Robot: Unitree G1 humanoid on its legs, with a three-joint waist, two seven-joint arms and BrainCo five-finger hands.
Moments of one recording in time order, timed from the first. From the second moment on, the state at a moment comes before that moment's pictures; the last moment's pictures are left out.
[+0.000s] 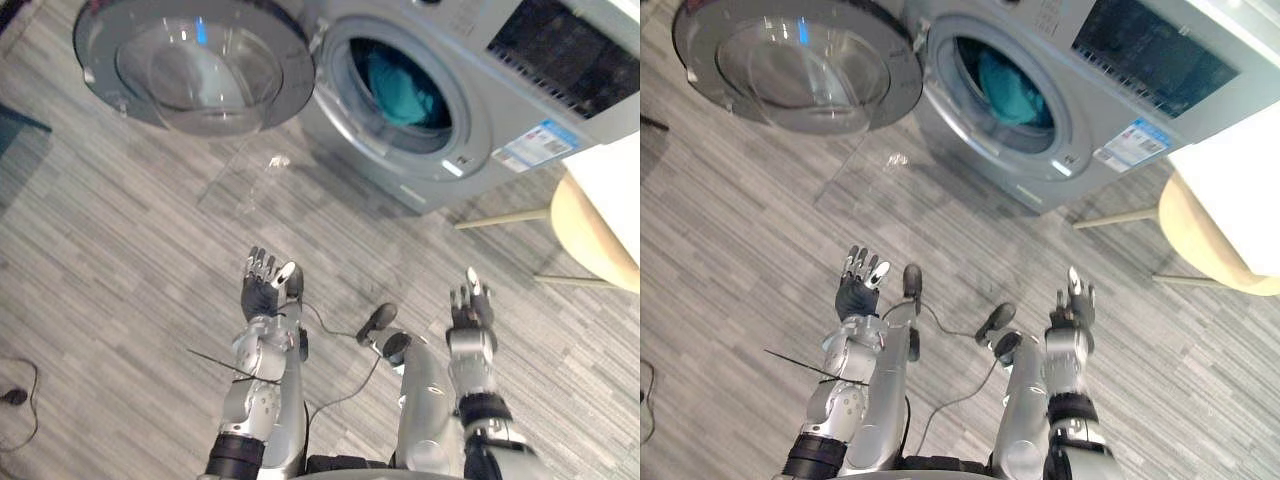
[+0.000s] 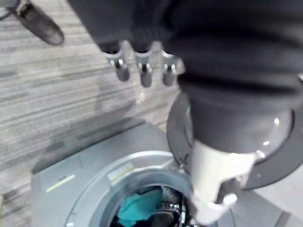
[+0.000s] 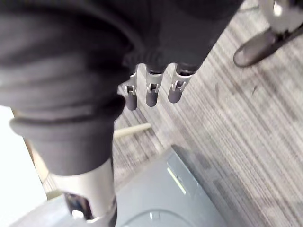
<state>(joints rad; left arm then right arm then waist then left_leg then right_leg) 0.01 0.00 -0.10 0.07 -0.62 -0.16 0.24 -0.20 -0.01 -0.26 0.60 1.01 -0.23 -0.20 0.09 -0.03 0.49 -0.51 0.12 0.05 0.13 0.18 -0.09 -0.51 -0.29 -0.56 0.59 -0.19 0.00</state>
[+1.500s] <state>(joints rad) -1.10 1.10 -0.04 0.90 0.36 0.04 0.15 0.17 0.07 -0.30 0.54 0.83 -0.04 -0.02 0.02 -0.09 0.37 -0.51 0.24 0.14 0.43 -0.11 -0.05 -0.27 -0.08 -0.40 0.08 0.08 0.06</state>
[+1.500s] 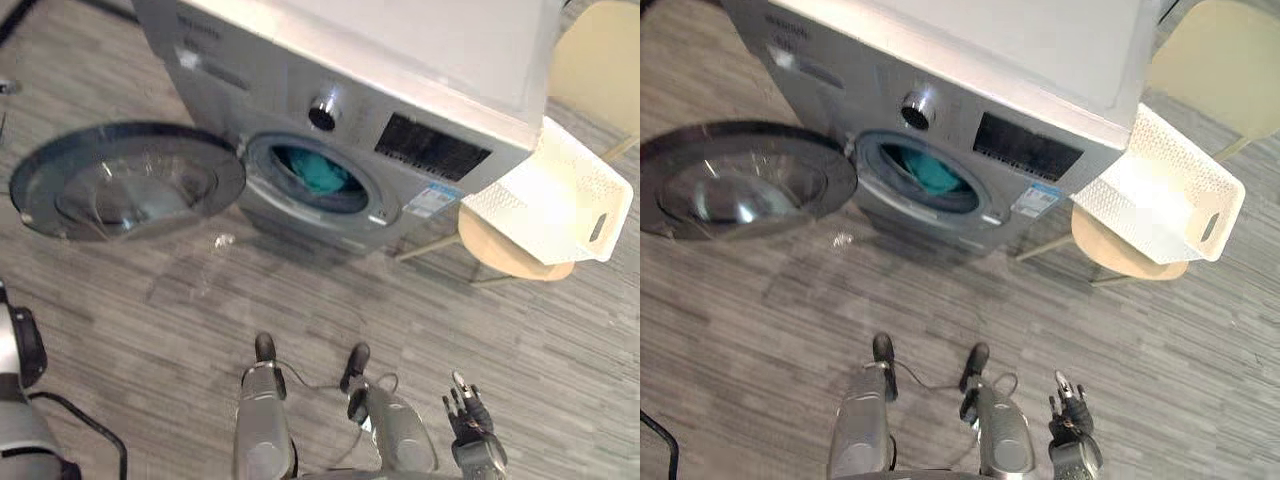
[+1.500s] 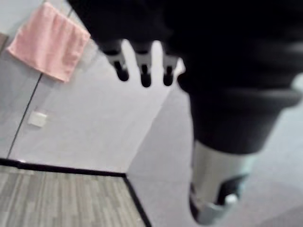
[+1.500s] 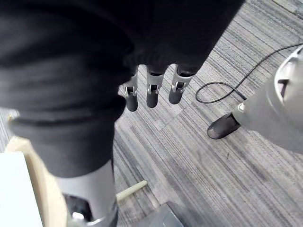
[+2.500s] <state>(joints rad) -0.70 1.06 0.14 0.51 0.50 0.03 -0.08 0.17 0.06 -0.16 0.42 0.92 -0.05 0.09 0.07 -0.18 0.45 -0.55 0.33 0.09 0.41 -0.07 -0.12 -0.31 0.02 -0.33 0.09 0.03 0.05</state>
